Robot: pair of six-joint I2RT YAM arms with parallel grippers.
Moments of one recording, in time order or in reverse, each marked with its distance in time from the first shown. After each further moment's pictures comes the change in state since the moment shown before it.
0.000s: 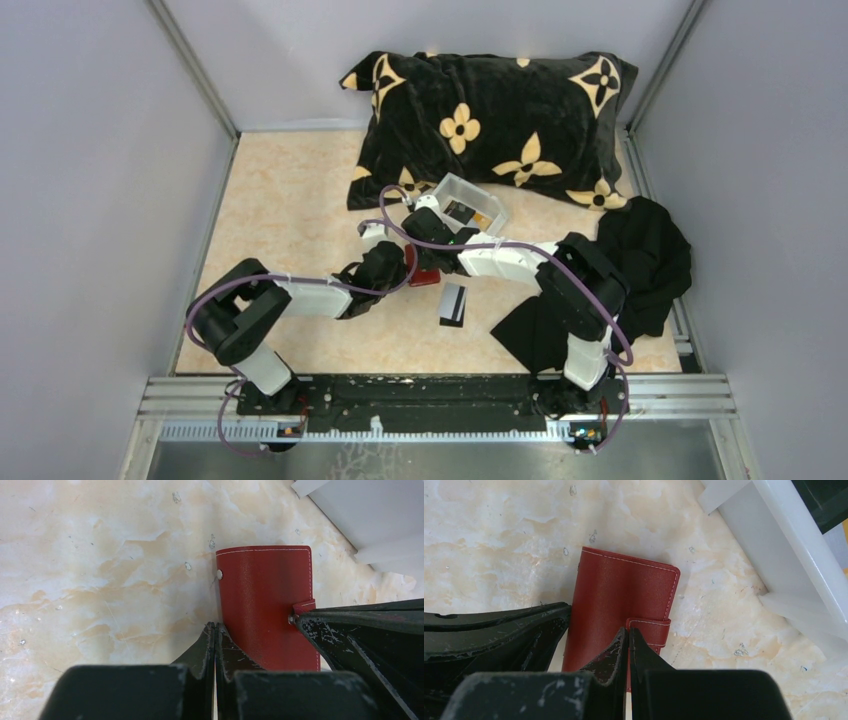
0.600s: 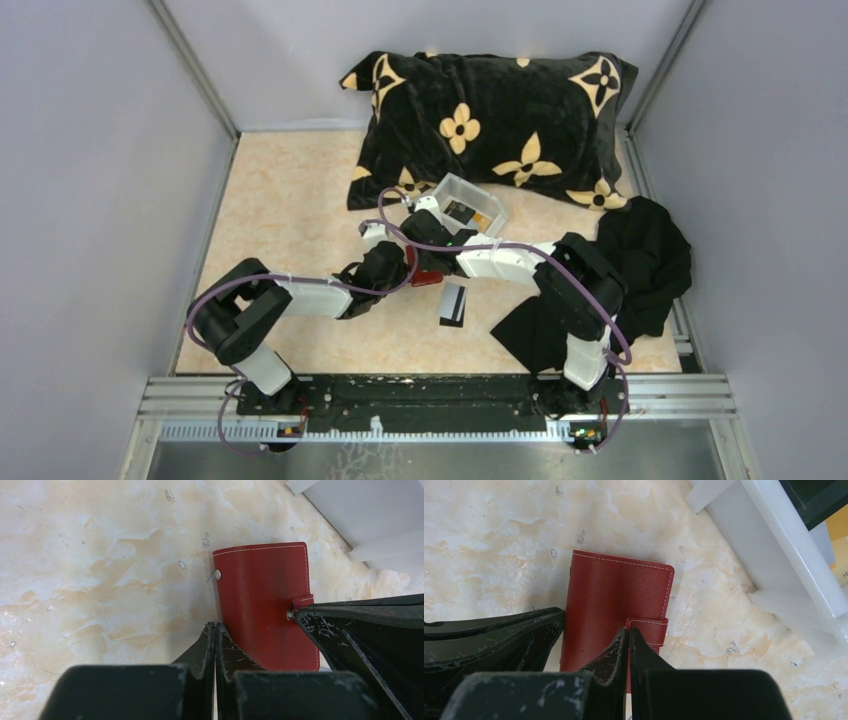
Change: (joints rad) left arm 0.000 0.004 0.000 0.011 0.014 0.000; right arm 0.010 0.008 -0.002 -0.006 0.051 -0.004
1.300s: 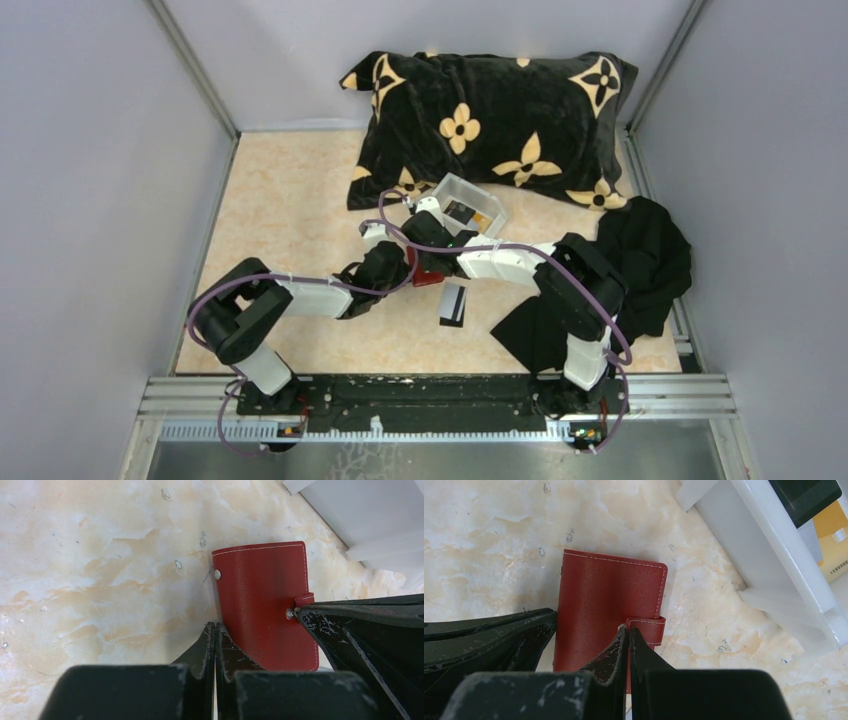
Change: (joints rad) left arm 0.000 0.004 0.000 0.008 0.011 -0.001; right arm 0.000 -0.003 -0.014 0.003 0.028 -0.015
